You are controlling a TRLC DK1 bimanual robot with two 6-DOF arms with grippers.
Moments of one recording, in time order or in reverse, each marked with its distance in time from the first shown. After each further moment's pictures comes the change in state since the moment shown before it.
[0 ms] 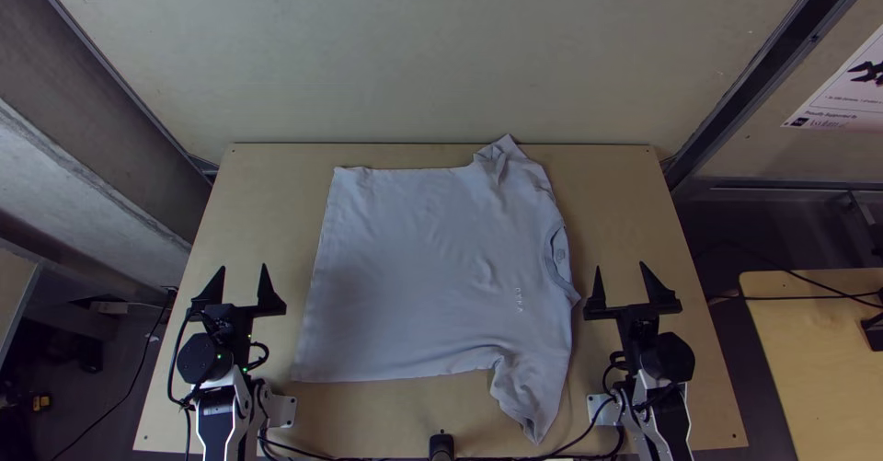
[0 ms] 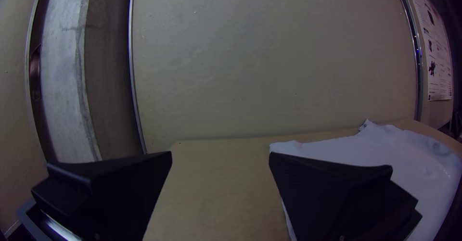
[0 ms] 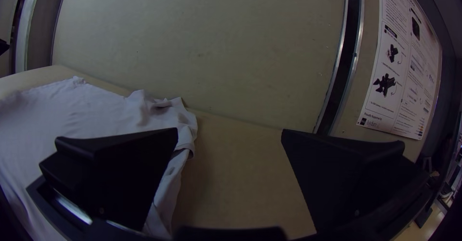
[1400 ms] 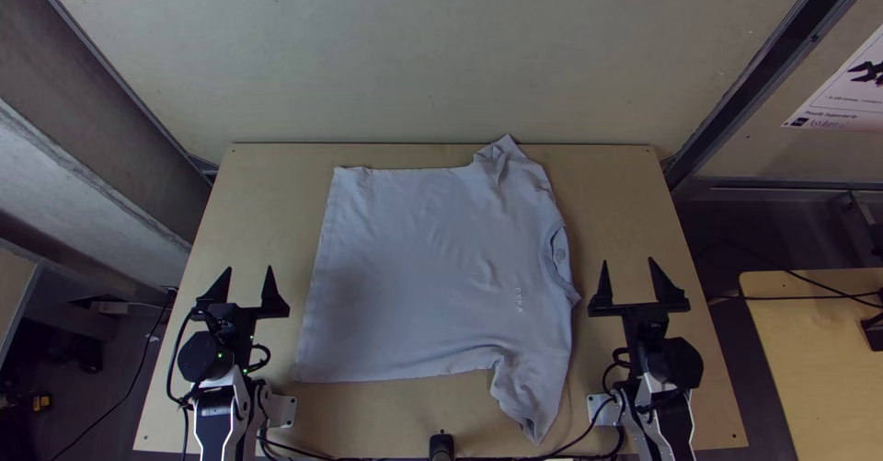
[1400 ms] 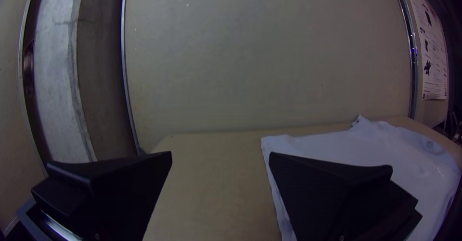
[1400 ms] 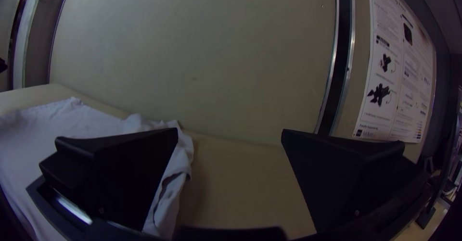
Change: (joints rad) left arm -0.035 0.000 0.029 -0.073 0.000 -0.011; right arm 0.000 -0.001 0.041 0.062 0.004 0.018
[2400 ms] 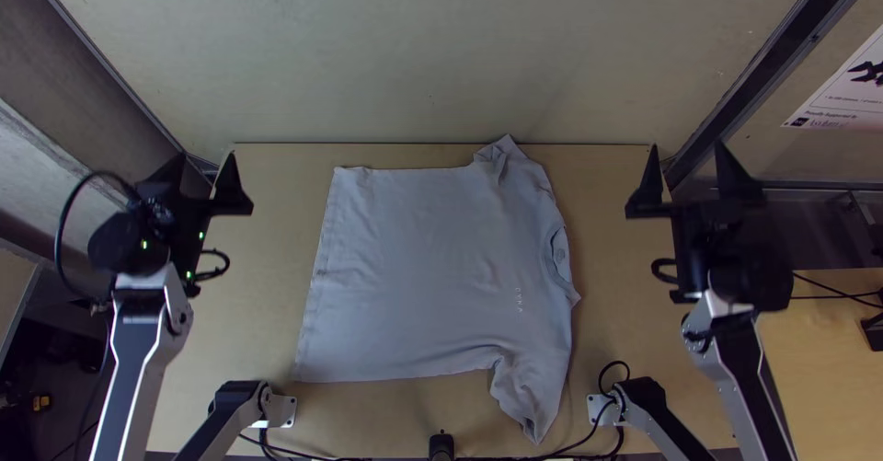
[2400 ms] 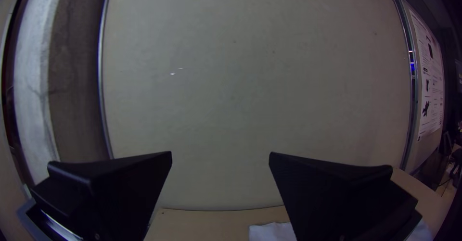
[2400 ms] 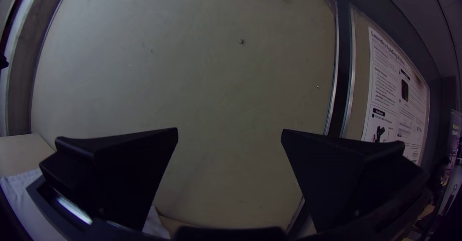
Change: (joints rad) left arm -0.100 0.843 0.886 0.084 -0.032 -0.026; right arm 0.039 0.791 0.818 0.180 0.054 -0.085
